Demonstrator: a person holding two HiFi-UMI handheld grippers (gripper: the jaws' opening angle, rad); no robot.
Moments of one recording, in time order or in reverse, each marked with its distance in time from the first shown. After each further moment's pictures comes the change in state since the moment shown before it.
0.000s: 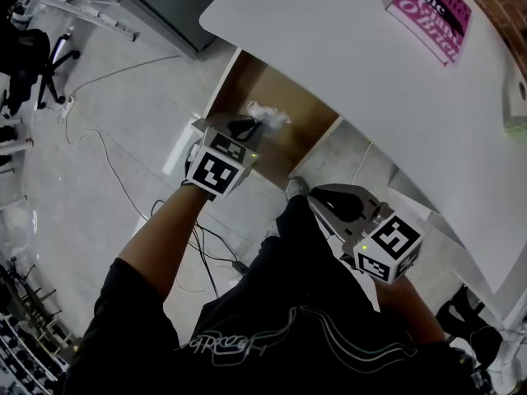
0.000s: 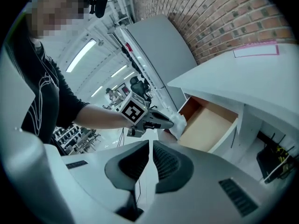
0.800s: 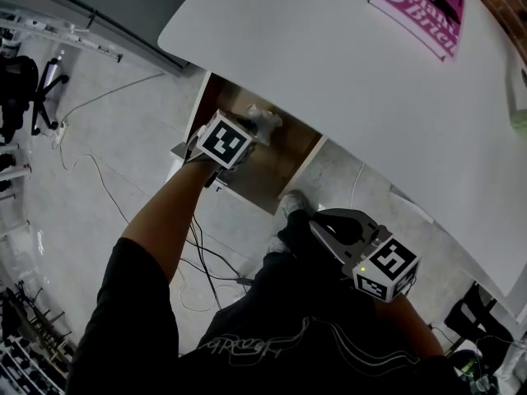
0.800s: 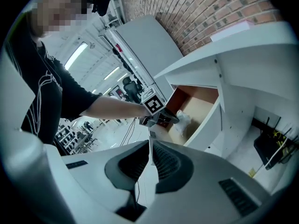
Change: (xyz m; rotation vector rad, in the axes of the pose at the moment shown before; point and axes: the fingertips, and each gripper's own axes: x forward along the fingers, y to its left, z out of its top) left arm 0.132 0.032 -0.025 0.074 0.269 -0.075; right arm -0.002 -0.058 -0.058 0.083 -0.003 -0.042
